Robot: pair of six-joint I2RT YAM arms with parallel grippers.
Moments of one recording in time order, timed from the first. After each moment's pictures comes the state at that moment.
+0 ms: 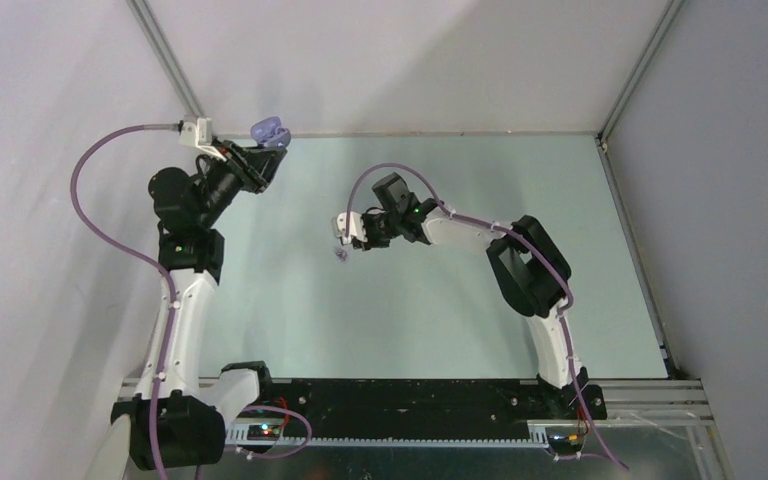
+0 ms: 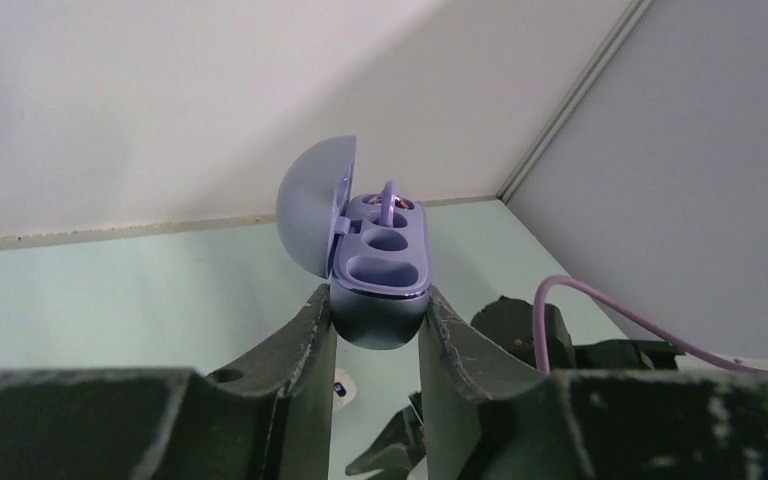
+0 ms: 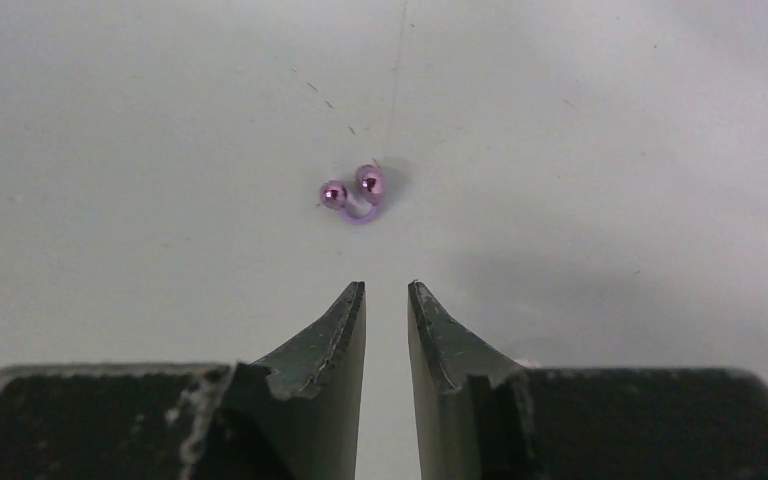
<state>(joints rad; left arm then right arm) 0.10 1.03 0.99 0.20 0.61 -0.47 0.77 2.08 1.54 -0.21 -0.56 -0.98</state>
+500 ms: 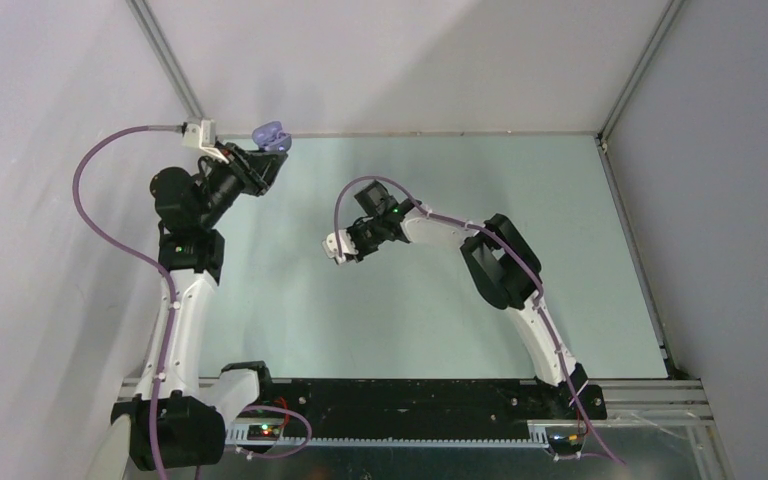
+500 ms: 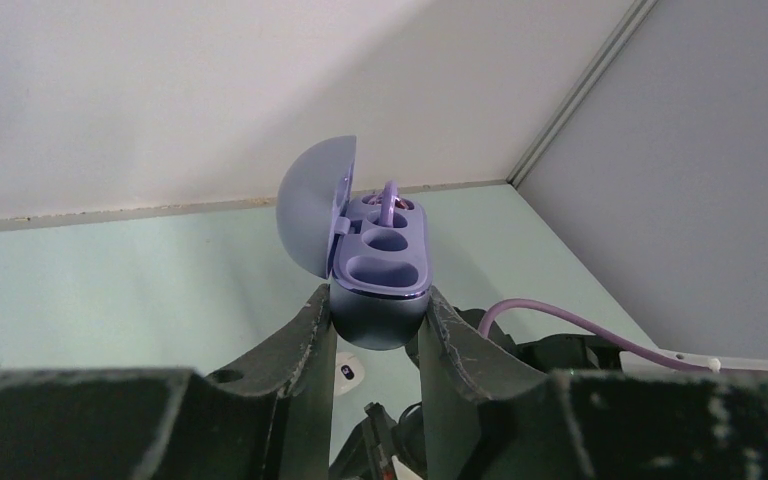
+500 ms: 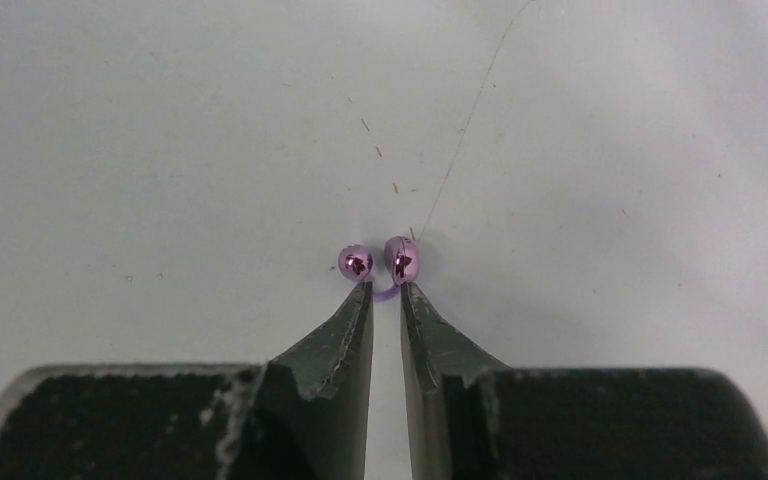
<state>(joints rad) 0.10 1.02 0.99 0.16 0.61 -0.43 0.79 2.29 1.76 -0.36 -0.64 -1.29</state>
